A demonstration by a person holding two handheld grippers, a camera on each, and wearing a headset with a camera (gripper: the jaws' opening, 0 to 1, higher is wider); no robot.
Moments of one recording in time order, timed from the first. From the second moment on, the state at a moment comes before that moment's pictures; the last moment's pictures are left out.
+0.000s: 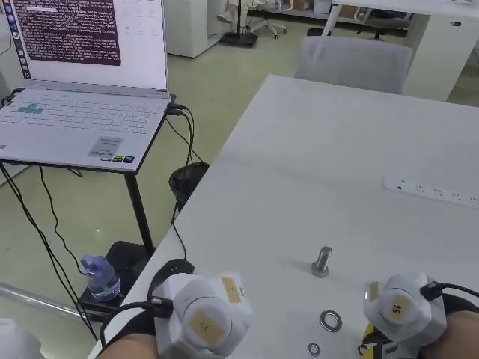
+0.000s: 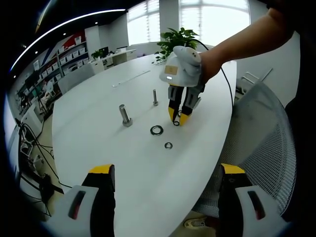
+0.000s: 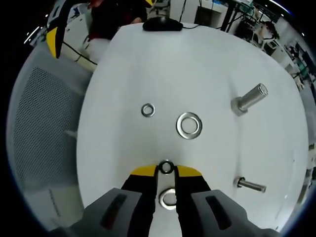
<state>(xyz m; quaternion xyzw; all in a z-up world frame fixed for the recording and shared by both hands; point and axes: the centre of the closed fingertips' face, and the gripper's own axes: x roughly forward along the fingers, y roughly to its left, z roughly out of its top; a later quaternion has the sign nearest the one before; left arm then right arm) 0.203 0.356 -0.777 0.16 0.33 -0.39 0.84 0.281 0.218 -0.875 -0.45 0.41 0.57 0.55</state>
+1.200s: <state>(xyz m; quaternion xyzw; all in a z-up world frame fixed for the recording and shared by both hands) 0.216 0.350 -0.779 0.17 0.33 -0.39 0.84 0.300 0.199 -0.857 -0.41 0.44 0.54 0.59</state>
